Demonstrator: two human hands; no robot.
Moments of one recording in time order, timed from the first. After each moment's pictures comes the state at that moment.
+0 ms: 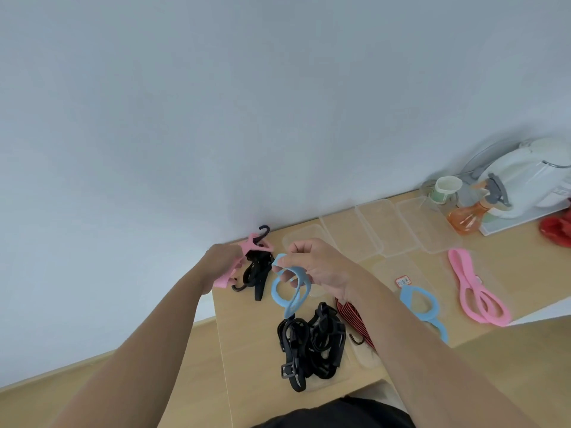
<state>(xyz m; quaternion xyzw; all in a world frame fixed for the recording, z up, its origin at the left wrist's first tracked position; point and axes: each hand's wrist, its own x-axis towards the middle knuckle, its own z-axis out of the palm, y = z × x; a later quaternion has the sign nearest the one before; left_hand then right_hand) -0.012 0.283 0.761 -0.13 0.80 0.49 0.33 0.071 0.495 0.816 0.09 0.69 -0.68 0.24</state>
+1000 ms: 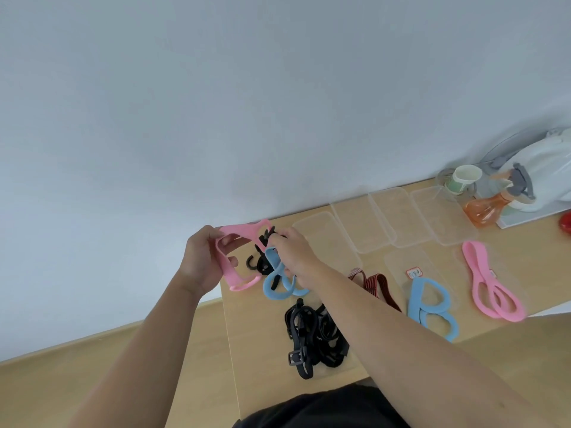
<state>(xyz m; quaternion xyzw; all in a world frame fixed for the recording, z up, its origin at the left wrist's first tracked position) 0.010 0.256 0.769 -0.12 0.56 0.77 0.26 0.030 0.435 0.744 0.25 0.71 -0.62 0.22</state>
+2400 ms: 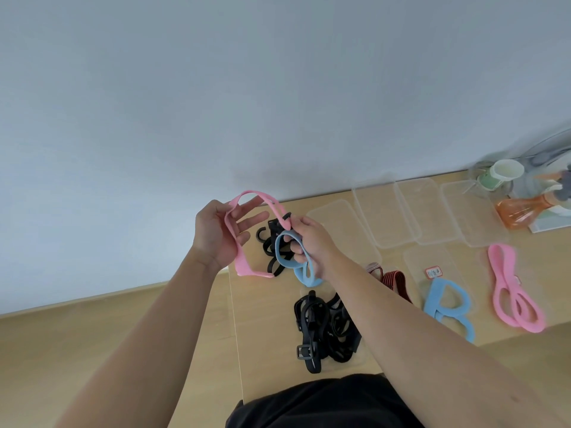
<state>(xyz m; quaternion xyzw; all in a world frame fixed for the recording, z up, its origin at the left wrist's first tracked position) -0.019 0.257 0.740 -0.21 0.44 0.84 0.26 0.011 0.446 0.698 0.27 0.55 -0.75 0.22</state>
